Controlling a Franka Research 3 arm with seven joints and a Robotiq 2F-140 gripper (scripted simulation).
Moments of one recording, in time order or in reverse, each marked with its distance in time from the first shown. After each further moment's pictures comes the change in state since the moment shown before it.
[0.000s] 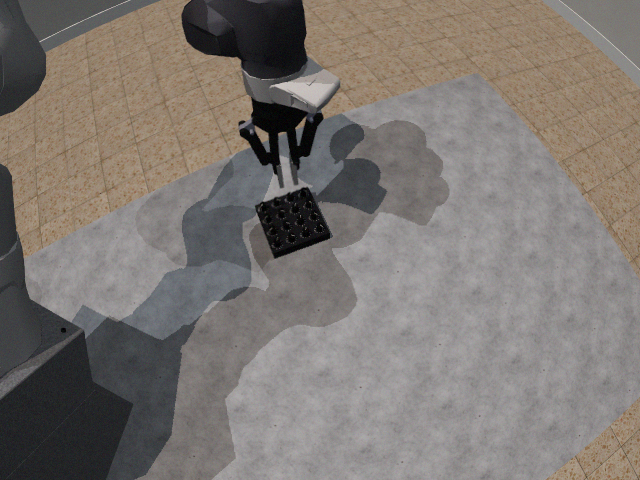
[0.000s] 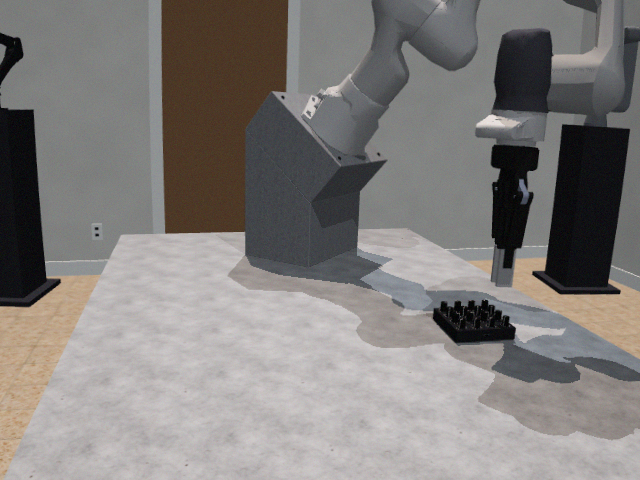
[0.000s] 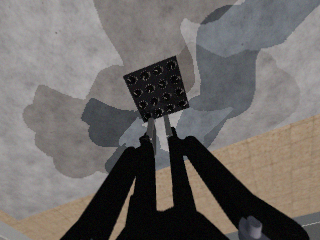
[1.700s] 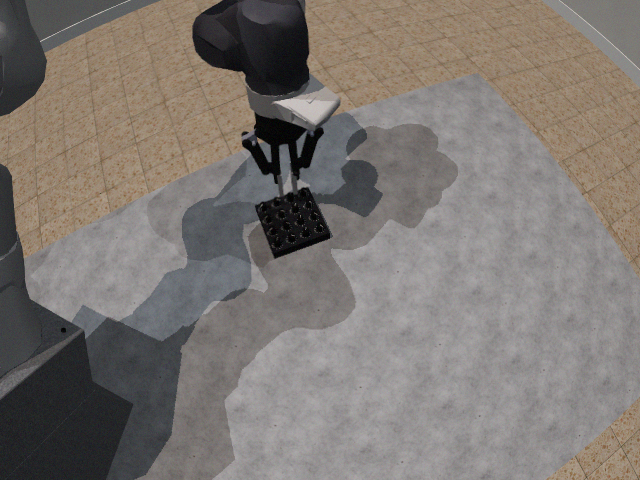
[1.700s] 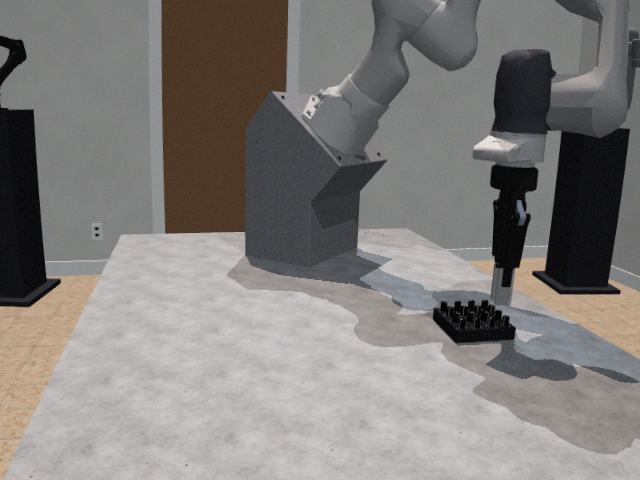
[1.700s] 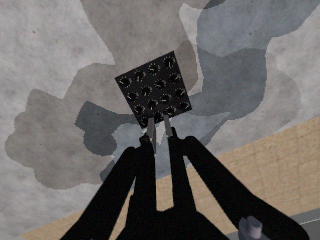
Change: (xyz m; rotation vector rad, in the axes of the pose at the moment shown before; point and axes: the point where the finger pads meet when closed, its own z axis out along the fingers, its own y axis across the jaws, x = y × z) arm -0.003 0.001 0.033 -0.013 -0.007 0.049
